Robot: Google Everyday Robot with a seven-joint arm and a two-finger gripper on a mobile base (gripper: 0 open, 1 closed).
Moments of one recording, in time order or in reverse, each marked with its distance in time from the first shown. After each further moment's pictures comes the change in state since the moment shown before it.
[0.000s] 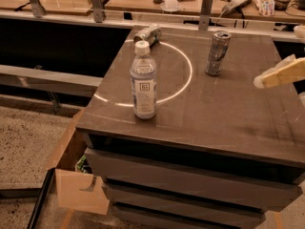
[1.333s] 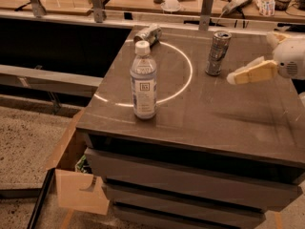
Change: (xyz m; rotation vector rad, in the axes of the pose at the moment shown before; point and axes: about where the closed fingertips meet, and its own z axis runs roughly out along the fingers) arm -0.010 0.005 0.067 -0.025 -0.138 0.067
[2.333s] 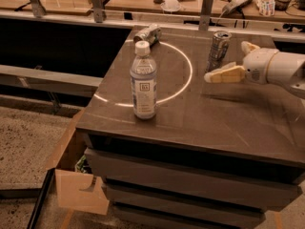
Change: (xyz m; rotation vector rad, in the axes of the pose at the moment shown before) arm 0.022 -0.014 0.086 0.005 -0.118 0.080
